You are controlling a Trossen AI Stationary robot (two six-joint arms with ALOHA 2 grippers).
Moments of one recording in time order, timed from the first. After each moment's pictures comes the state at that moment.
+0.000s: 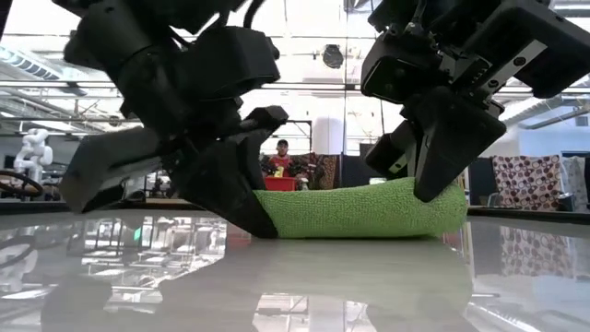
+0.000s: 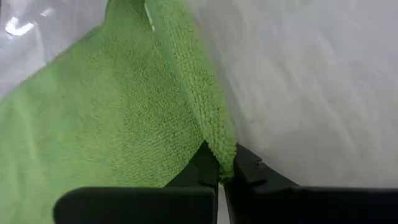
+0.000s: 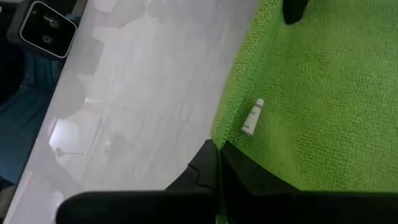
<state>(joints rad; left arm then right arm) -0.41 1.95 1.00 0.01 -0.21 0.26 0.25 1.74 0.87 -0.03 -0.34 0.23</state>
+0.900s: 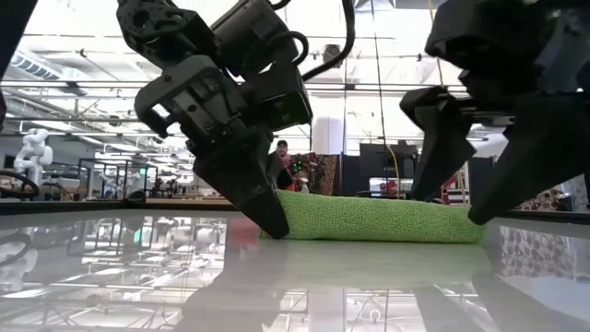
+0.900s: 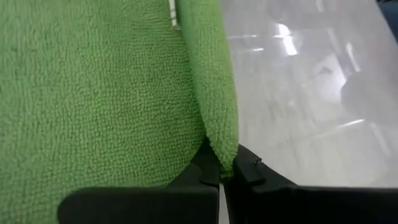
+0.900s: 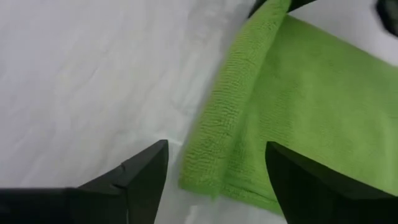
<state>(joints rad) -0.19 1.96 1.00 0.04 0.36 -0.13 0.53 1.71 0.87 -0.15 0.32 0.10</state>
